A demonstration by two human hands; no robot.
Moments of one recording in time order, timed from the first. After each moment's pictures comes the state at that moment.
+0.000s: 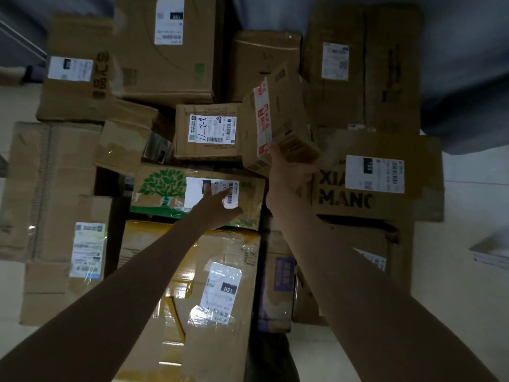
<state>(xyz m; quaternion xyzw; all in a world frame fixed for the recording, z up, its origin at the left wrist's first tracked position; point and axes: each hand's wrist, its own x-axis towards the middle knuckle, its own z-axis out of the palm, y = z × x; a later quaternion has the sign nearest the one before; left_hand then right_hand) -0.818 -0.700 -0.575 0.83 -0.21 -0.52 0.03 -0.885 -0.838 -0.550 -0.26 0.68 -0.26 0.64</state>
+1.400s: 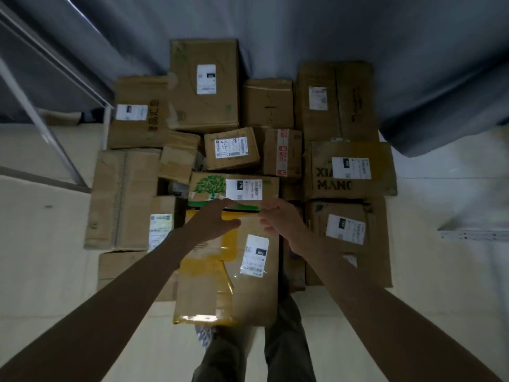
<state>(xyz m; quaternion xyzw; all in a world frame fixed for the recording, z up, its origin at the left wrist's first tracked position) -0.812 -0.580 -0.364 0.81 -0.32 -0.49 0.10 -0.960 -0.700 -0.341 -0.50 0.55 0.10 0.66</state>
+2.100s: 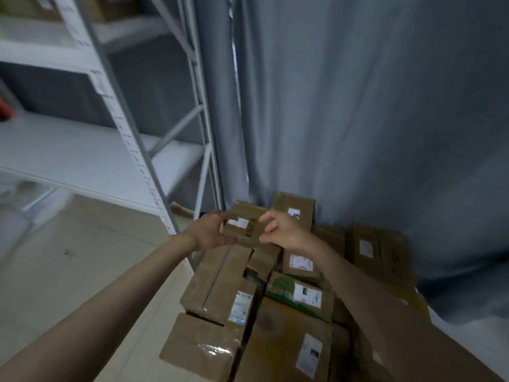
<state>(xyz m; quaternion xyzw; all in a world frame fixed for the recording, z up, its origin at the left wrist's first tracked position) -0.697 -0.325 0.032 0.89 -0.35 -0.24 0.16 -0.812 -0.515 0.027 -0.87 0.20 0.09 0.44</state>
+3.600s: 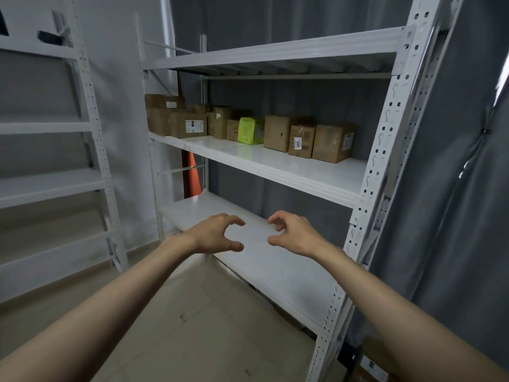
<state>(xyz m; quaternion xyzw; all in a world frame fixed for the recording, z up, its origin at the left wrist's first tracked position) -0.444 0.190 0.229 0.96 -0.22 -0.02 0.19 -0.476 -0.038 0.238 -0.95 -0.08 -0.04 0.30</state>
